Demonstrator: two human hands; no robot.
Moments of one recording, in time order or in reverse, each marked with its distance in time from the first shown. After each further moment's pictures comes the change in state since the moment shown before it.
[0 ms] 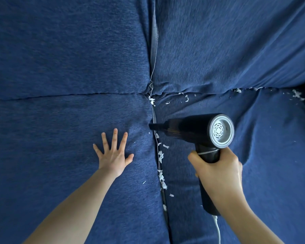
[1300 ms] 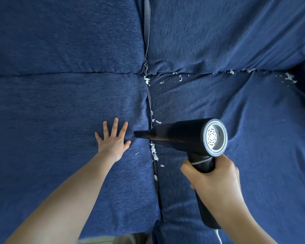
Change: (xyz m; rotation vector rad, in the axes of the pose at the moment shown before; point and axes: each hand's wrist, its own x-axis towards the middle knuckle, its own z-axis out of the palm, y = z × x) left_hand -0.050 0.022 0.022 -0.021 -0.073 0.000; right_hand -0.077 0.046 -0.051 -0.036 -0.168 0.007
